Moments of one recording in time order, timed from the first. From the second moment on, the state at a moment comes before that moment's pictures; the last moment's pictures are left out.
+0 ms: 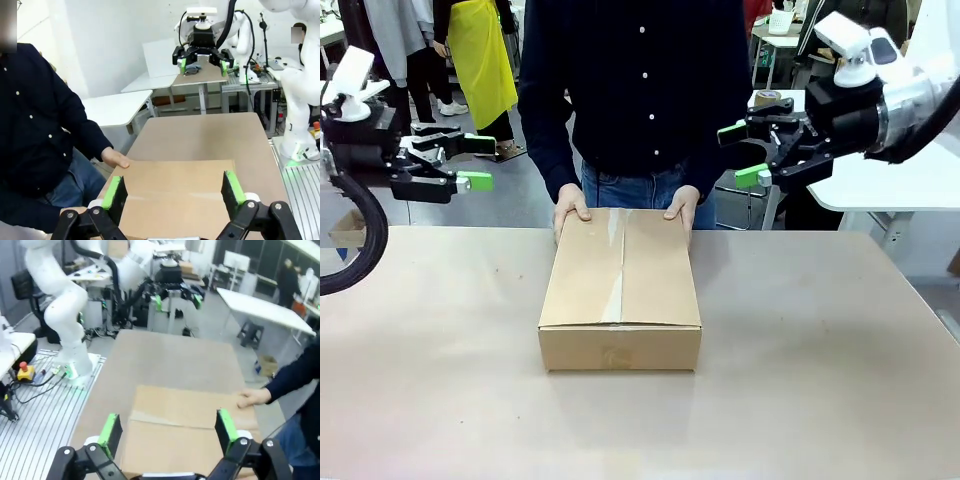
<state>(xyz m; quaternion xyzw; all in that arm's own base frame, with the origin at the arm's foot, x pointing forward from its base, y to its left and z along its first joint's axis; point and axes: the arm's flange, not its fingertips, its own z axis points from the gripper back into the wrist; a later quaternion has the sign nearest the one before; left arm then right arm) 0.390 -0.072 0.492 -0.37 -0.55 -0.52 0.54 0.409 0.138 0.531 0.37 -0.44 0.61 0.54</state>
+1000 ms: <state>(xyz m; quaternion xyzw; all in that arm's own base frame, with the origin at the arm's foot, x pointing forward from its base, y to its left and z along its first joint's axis) 0.480 -0.149 0.370 -0.41 -0.51 -0.55 0.52 0.486 0.200 0.369 0.37 -0.44 0.59 0.57</state>
